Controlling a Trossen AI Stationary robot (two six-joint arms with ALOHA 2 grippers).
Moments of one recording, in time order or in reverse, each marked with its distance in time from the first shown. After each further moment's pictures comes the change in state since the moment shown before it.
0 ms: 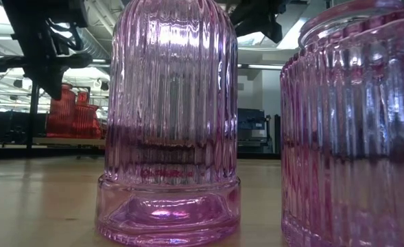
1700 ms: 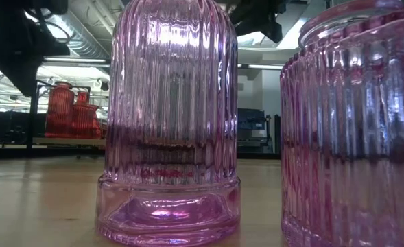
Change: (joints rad) left arm -0.251 -0.035 0.047 -0.269 0.177 -0.121; right arm 0.000 -0.001 0.000 0.001 -0.010 -0.001
